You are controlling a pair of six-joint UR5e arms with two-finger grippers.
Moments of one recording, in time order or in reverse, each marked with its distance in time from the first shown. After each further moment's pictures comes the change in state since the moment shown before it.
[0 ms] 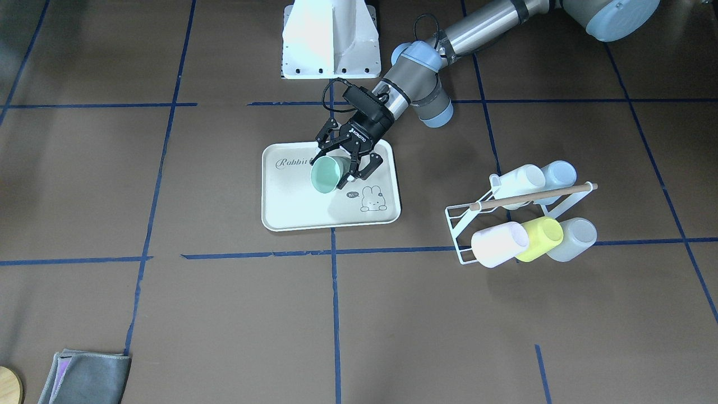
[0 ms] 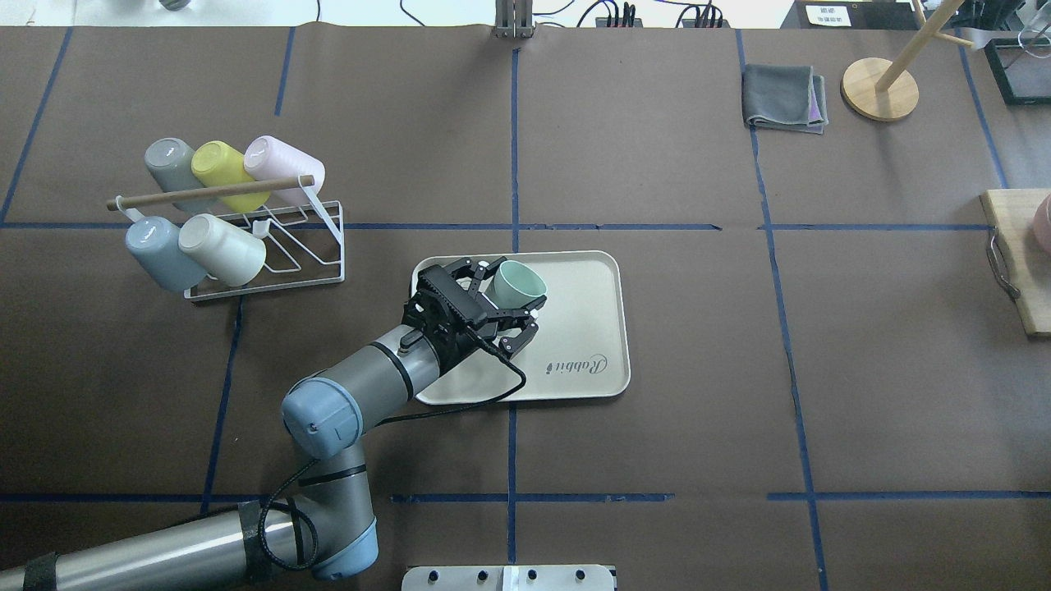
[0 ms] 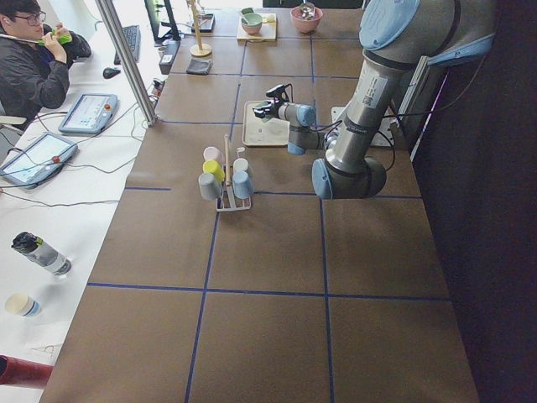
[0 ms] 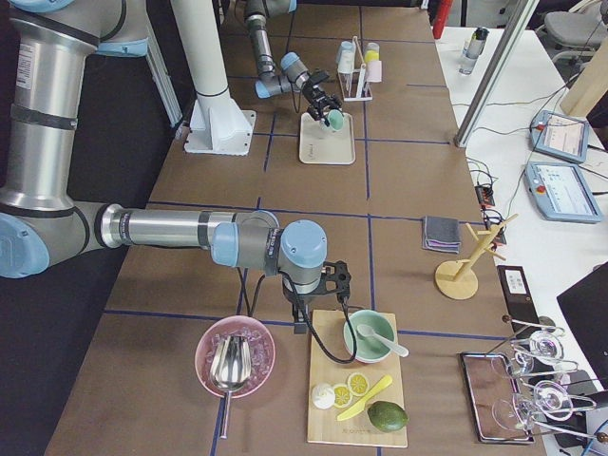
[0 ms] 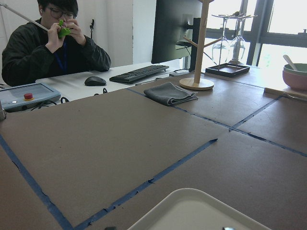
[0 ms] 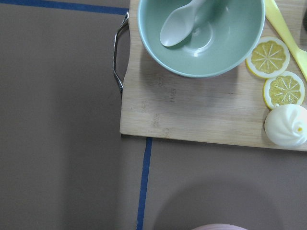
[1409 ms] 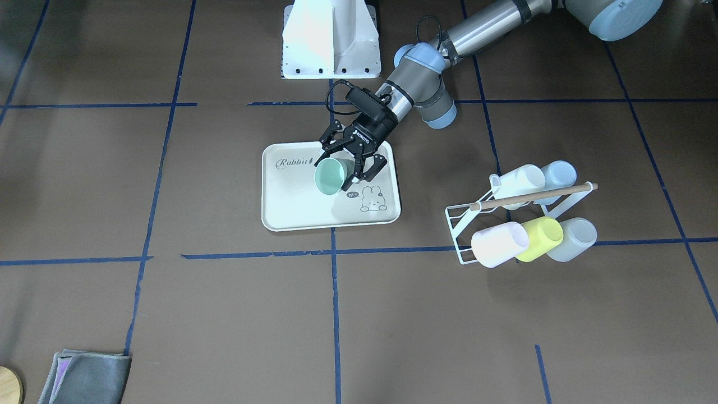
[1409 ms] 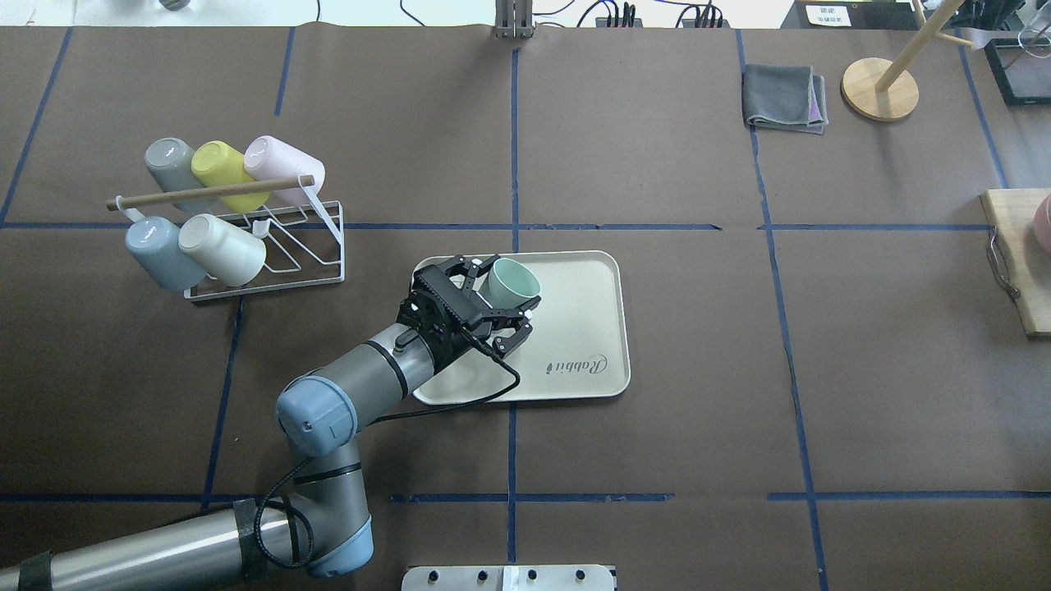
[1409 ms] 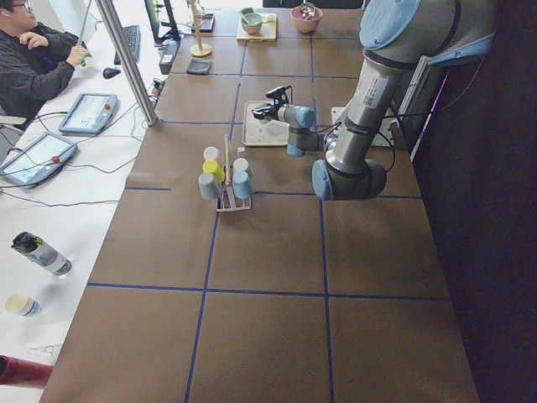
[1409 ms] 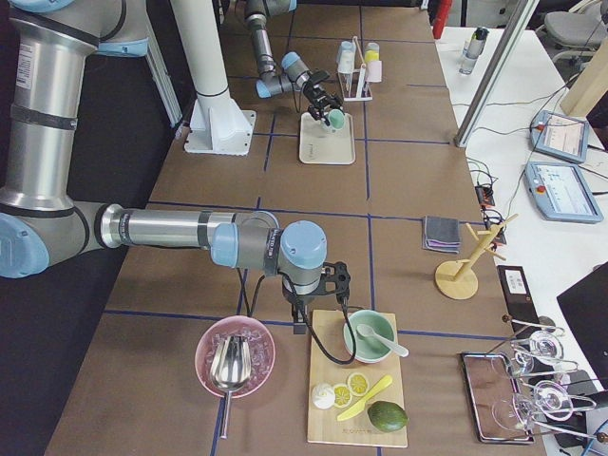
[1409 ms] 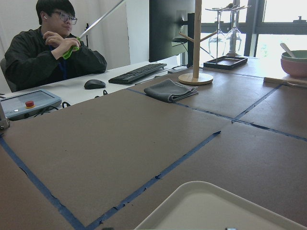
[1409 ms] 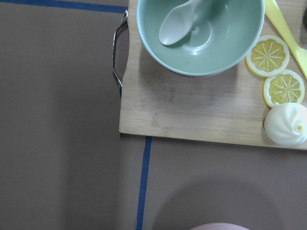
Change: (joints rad) left arm -0.004 0.008 0.001 -0.003 -0.002 0.021; right arm 0.000 -0.001 -0.002 0.000 0.000 0.000
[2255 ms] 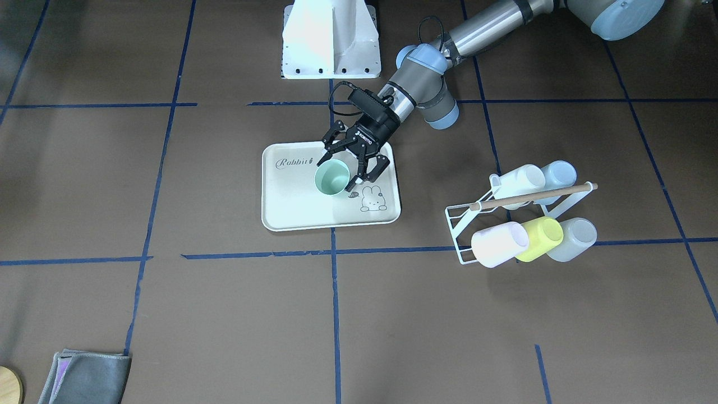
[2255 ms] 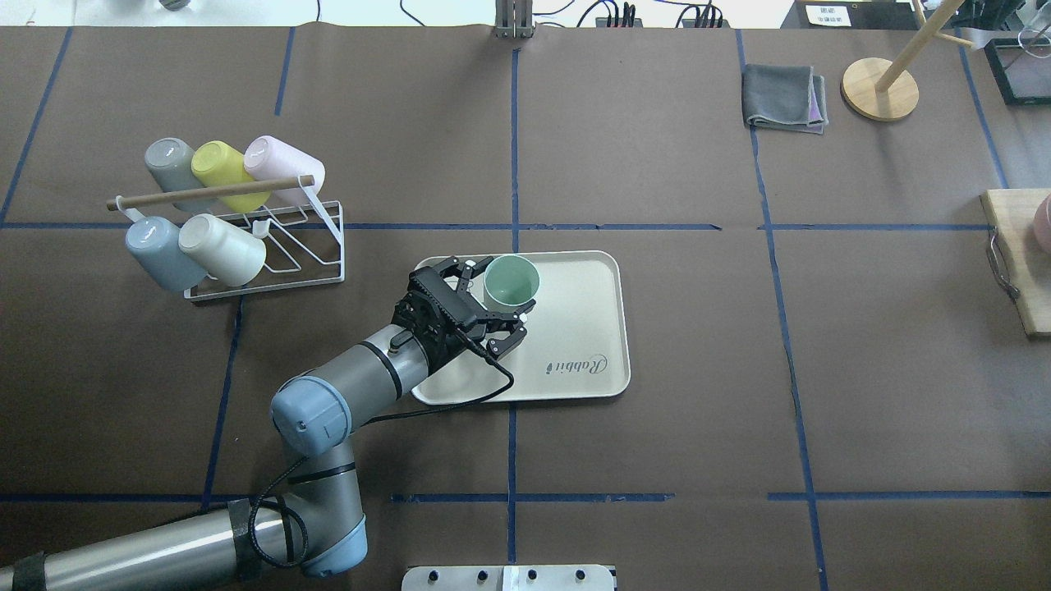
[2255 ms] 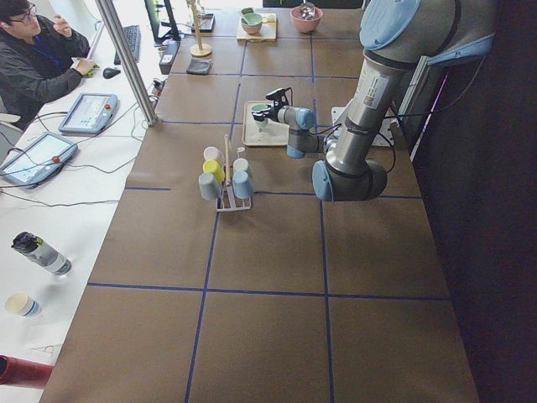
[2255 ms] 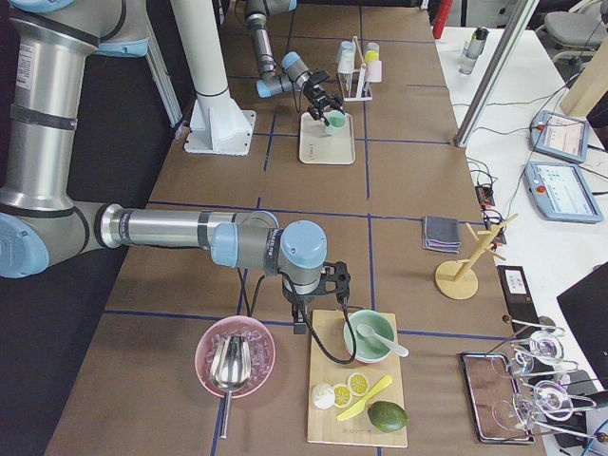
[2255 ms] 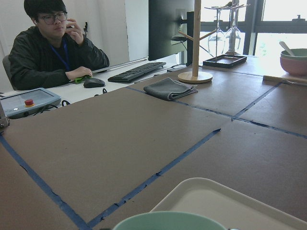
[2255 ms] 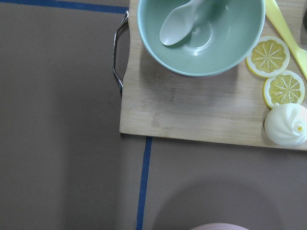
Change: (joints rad) left arm -0.002 0.016 0.000 -0.003 -0.008 0.000; right arm 0.000 -0.001 0.001 0.000 0.000 -0.002
